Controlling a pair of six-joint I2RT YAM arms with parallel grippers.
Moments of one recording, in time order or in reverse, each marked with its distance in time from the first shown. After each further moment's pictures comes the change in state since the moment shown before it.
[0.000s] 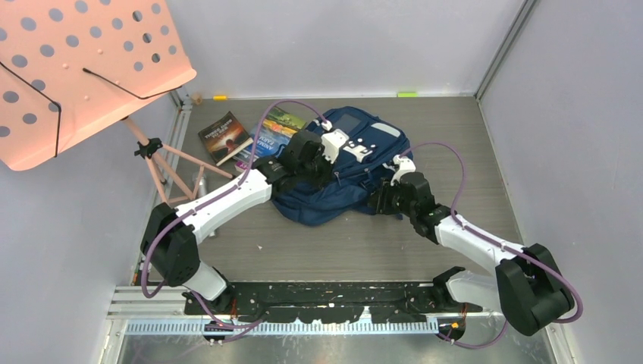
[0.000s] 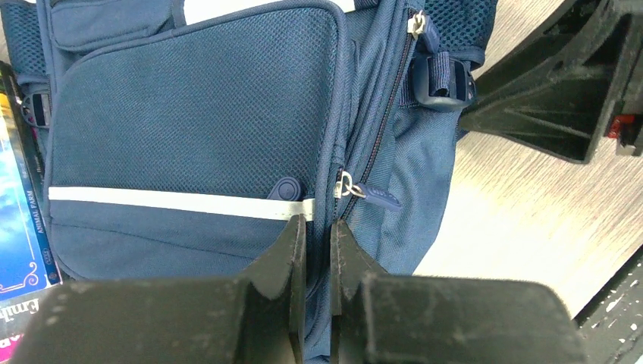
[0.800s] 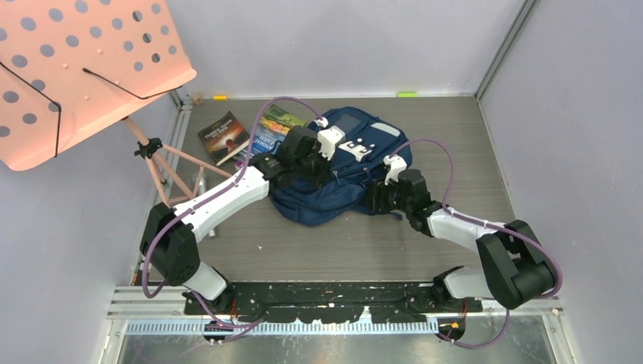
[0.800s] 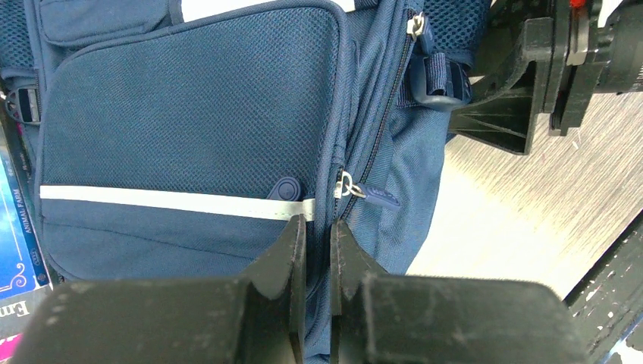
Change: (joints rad) left arm 0.041 0.001 0.019 -0.028 0.069 -0.018; right arm -0.055 0.169 -0.006 0.173 -0.085 -0.177
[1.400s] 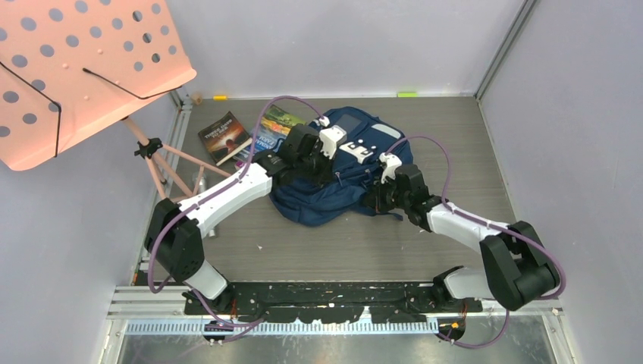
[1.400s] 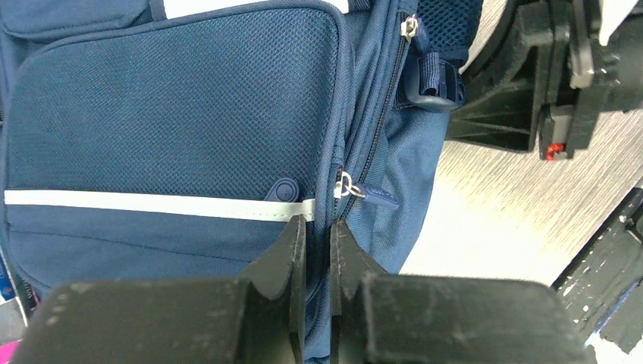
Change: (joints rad) left arm 0.010 0.032 0.021 -0.008 0.046 -0.021; right arm 0.015 0.018 0.080 -0.120 -0.122 0.022
